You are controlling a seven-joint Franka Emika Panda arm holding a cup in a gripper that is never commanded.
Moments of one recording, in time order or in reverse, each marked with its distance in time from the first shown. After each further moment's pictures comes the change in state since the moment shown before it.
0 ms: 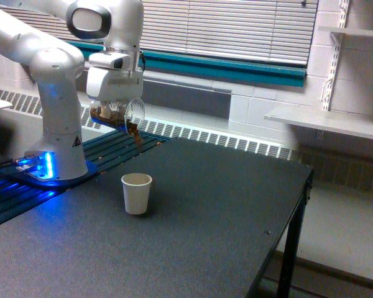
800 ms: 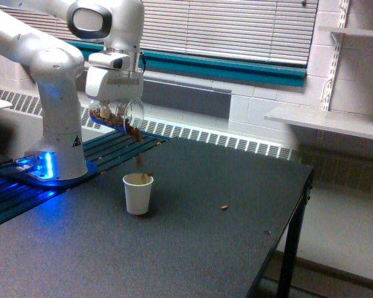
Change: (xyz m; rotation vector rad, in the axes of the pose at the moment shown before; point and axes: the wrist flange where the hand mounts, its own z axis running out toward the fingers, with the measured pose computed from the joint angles) arm -0.001 0.002 0.000 -0.014 -0.001 0.019
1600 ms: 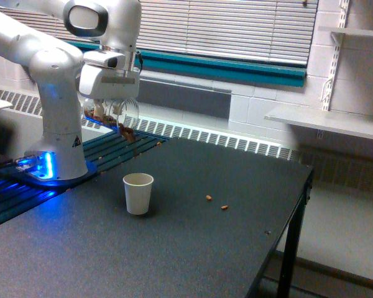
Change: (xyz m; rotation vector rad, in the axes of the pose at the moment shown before) arm 0.000 0.012 0.000 -0.030 -0.018 0.022
